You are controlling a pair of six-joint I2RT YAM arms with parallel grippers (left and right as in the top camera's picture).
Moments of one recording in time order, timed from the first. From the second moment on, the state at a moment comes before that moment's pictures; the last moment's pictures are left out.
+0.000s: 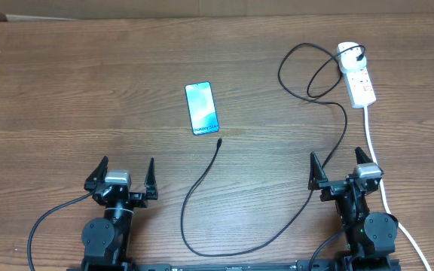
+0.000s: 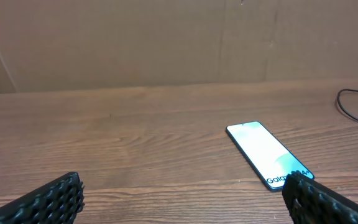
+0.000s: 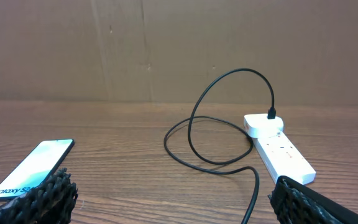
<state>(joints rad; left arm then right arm) -0.08 0.01 0.01 -0.08 -0.02 0.00 0.07 0.01 0.02 -0.04 -0.05 0.04</state>
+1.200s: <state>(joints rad) -0.08 0.01 0.03 0.76 0.31 0.00 0.07 0.01 0.02 -0.04 -0.05 0.04</state>
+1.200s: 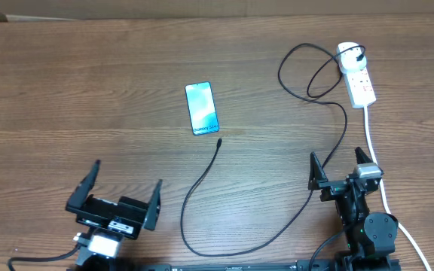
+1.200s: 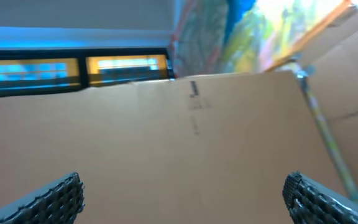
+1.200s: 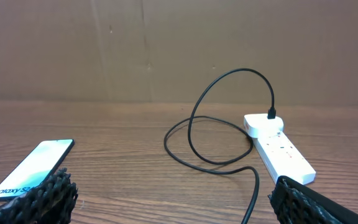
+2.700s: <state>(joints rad) -0.08 0.95 1.28 -0.70 0.31 0.01 0.07 0.01 0.02 -0.03 -0.05 0.04</state>
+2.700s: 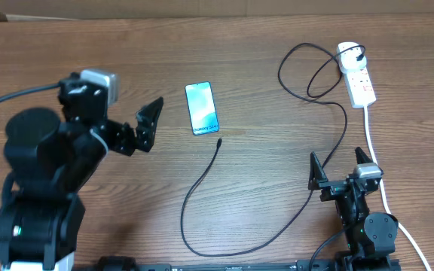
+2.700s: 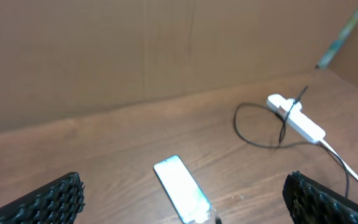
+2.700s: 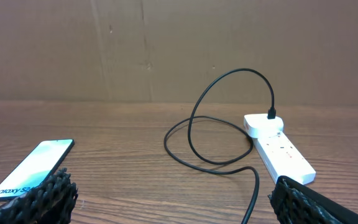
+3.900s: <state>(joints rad) -0.08 1.47 1.74 -1.24 0.32 -0.02 0.07 0.01 0.02 -0.04 -0.05 0.04</state>
